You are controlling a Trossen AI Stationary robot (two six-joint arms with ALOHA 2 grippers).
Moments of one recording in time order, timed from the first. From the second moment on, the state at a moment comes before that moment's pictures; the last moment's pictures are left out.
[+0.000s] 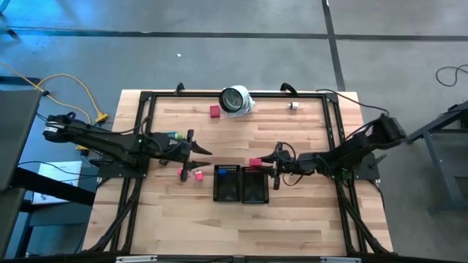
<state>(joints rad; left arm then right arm) -0.14 0.93 0.53 0.24 -0.08 0.00 0.27 1.53 0.35 1.11 0.38 0.24</state>
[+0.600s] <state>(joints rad) -0.14 0.93 0.53 0.24 -0.08 -0.01 0.32 1.84 0.35 1.41 0.44 0.31</state>
